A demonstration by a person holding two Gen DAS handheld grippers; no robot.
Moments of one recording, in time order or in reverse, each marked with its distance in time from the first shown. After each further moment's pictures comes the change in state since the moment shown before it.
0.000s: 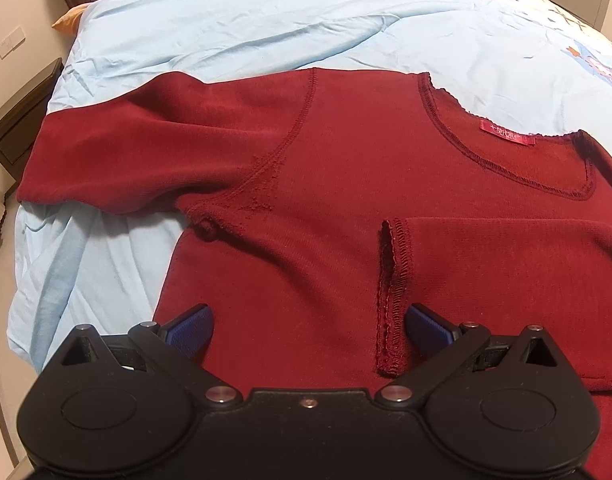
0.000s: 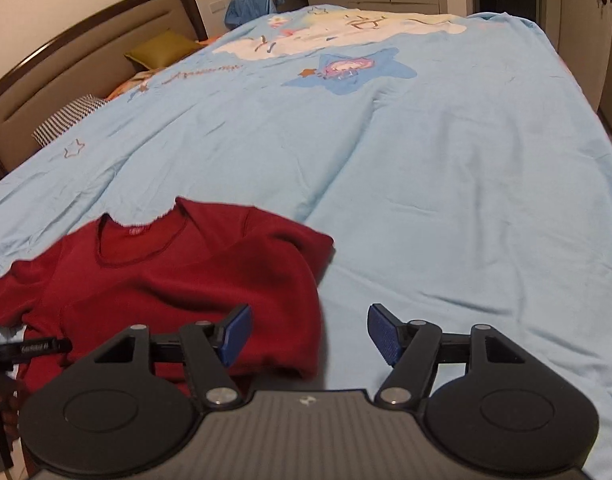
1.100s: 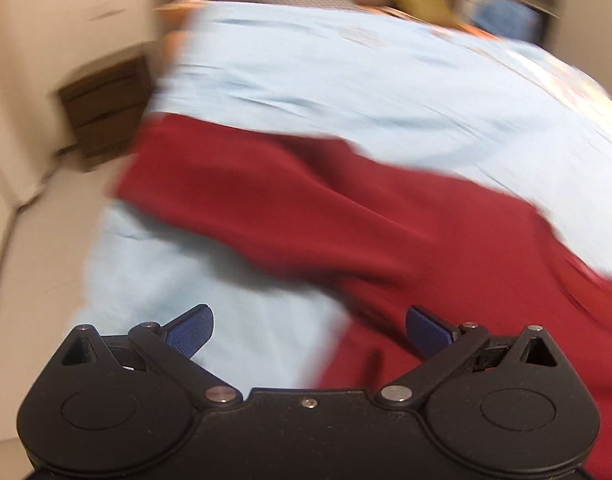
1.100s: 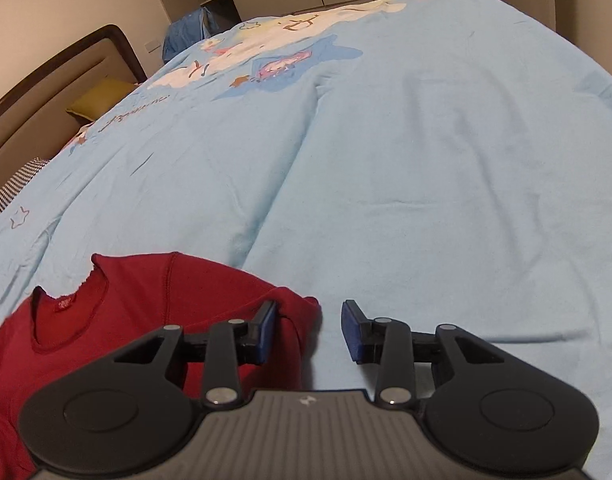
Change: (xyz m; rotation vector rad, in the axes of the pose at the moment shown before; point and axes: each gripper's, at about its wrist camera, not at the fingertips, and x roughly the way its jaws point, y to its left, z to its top) left arm -0.017 0.105 0.023 -0.319 -0.152 0.140; right arm 0.093 -0.031 0.005 0.199 -0.073 -0.072
